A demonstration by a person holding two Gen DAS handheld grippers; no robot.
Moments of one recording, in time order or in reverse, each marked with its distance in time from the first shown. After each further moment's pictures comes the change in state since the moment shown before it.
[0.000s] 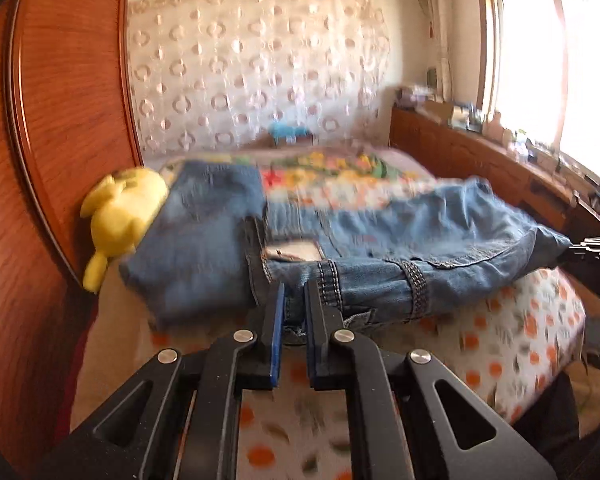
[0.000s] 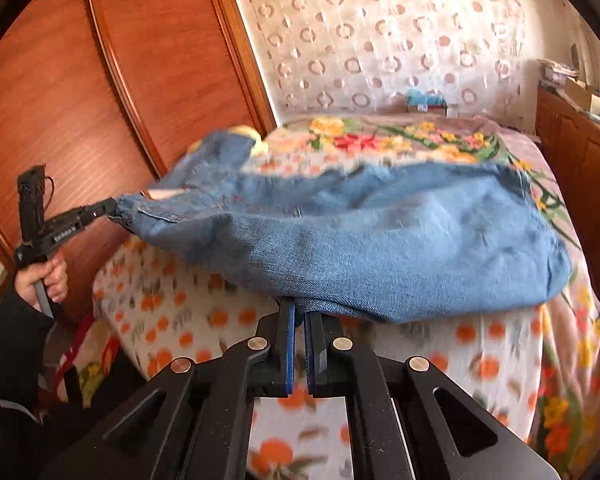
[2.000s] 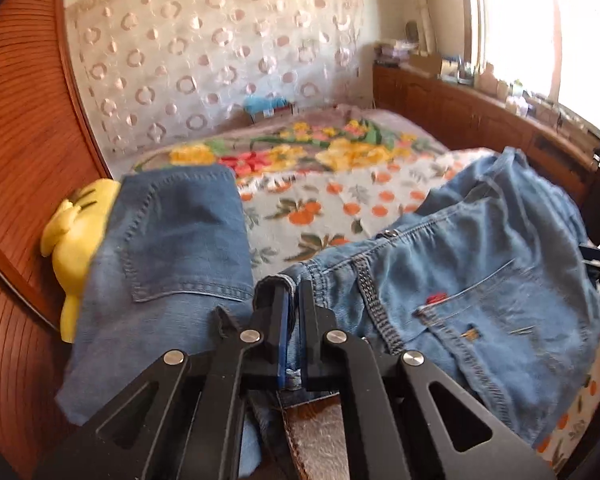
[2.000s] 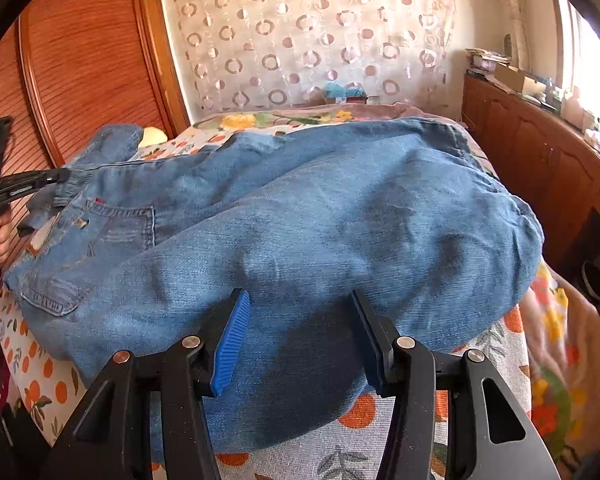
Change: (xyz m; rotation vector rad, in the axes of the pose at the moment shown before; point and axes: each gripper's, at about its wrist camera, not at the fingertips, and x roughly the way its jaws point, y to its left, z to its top) left arm 0.124 0.005 0.080 0.118 0.068 -0.025; right arm 0.067 -0.027 -0.017 0.096 -0.034 -0.282
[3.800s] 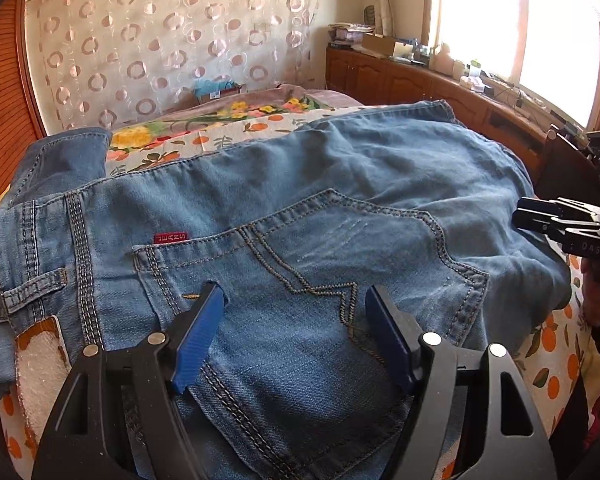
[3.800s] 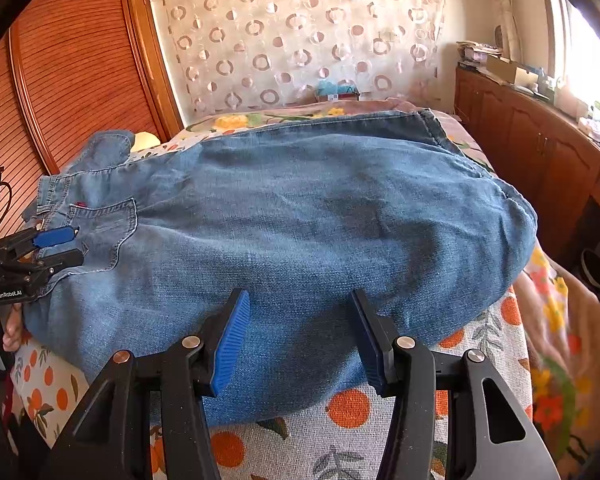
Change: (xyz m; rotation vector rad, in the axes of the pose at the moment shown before) left arm 0.012 -0.122 -0.046 0.024 0.074 -0.153; right arm 0.002 -0.006 -0.001 0.022 0.013 -0.004
